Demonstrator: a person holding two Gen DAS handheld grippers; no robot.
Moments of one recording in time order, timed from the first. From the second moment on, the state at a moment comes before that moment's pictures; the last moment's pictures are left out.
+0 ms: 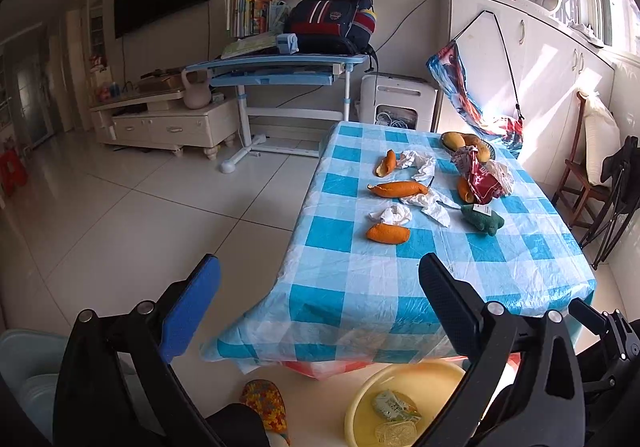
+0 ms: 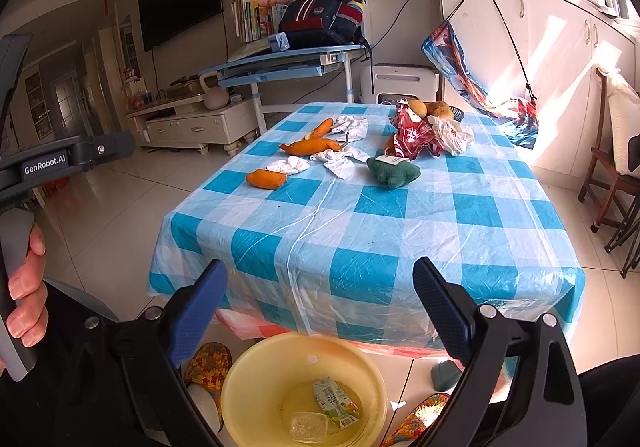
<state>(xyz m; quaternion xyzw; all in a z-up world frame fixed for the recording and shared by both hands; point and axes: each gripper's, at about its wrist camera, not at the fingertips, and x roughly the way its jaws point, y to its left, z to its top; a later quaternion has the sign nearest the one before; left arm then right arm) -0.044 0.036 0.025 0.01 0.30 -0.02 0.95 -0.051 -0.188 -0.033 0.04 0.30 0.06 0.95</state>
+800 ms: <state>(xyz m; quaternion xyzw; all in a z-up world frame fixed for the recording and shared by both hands) -0.045 0.035 0.022 0.02 0.30 -0.03 0.95 -0.051 -0.190 -0.032 0.04 0.29 0.06 0.95</state>
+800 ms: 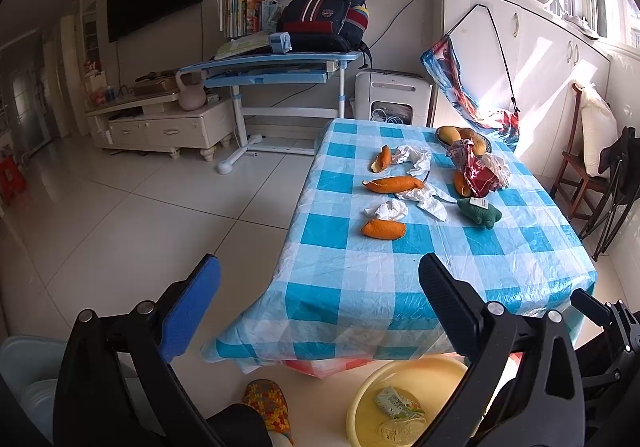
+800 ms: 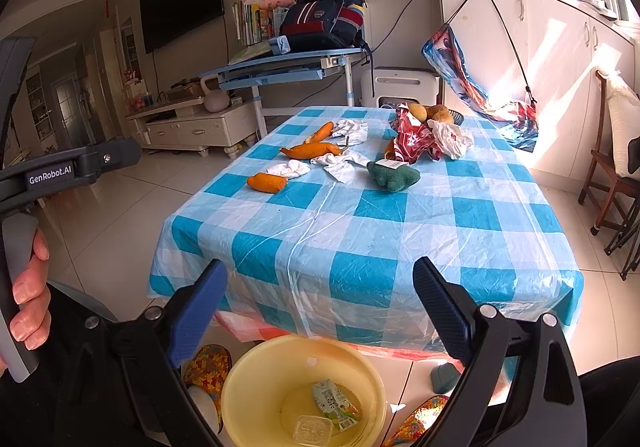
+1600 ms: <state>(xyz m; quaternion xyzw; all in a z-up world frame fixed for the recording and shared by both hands) -0.046 0.032 0.022 0.02 0.30 -0.03 0.95 -0.049 -0.188 -0.029 0.03 0.29 0.07 0.95</state>
